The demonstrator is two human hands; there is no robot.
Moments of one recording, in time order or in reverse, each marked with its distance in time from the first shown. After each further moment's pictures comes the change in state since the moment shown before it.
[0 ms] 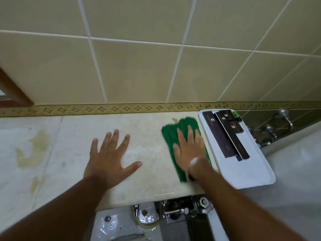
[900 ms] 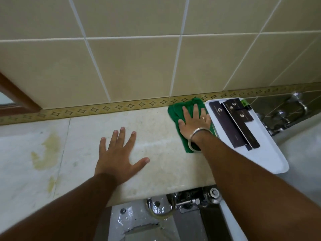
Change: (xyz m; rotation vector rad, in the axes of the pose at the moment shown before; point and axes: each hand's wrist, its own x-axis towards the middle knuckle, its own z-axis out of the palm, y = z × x) left_hand 0.024 0.018 -0.012 0.009 0.003 0.036; right_hand 0.088 0.019 -0.037 -0.028 -0.090 0.188
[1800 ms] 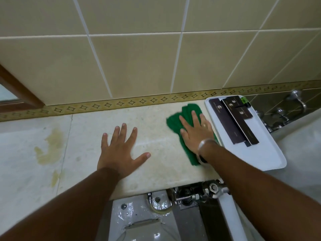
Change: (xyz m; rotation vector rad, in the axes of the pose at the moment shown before) left_hand -0.012 0.001 -0.005 0.025 -0.027 0.047; right_hand -0.070 0.018 0.027 -0.026 0.050 -0.191
